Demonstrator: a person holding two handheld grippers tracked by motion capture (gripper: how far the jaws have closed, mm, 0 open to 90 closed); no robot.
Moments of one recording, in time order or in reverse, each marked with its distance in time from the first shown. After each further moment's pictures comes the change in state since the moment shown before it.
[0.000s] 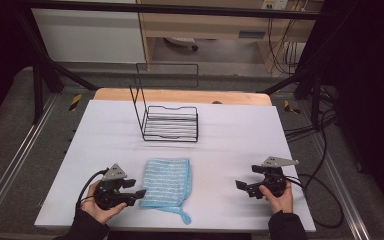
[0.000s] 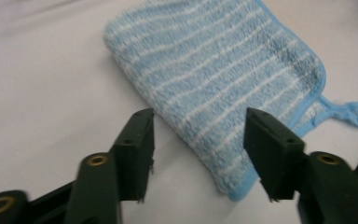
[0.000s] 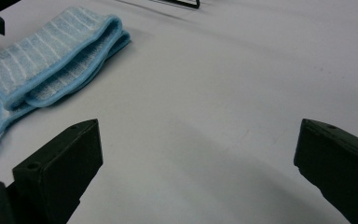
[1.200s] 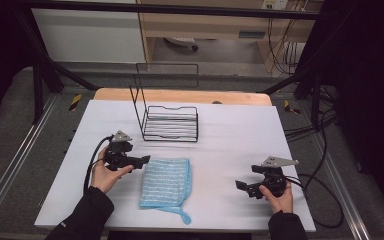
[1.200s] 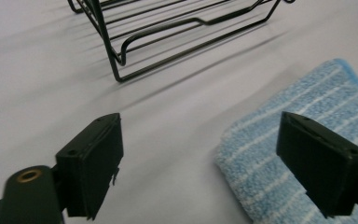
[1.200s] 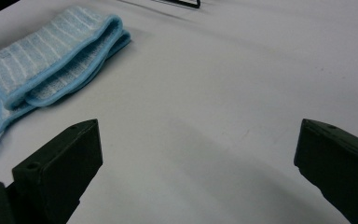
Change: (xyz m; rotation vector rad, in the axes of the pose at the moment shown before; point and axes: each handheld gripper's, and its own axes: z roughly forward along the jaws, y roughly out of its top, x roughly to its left) left arm 0.062 0.059 0.045 -0.042 0.128 -0.070; right arm 0.000 0.000 0.000 0.000 0.002 0.000
